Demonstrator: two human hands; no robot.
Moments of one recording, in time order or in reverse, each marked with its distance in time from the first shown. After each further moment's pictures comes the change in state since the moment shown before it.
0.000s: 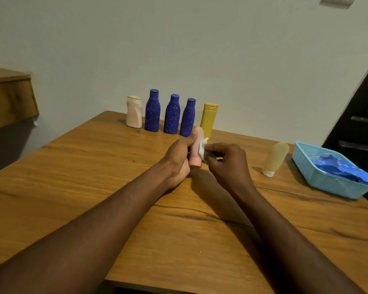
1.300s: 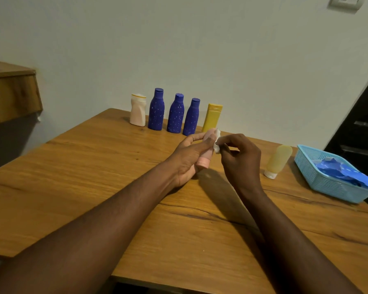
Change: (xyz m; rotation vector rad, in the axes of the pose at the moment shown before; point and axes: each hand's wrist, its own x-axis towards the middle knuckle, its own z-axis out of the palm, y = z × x) left_hand -0.014 0.002 0.008 0.042 -0.071 0.008; right_hand 0.004 0.007 -0.006 0.080 0.206 -0.102
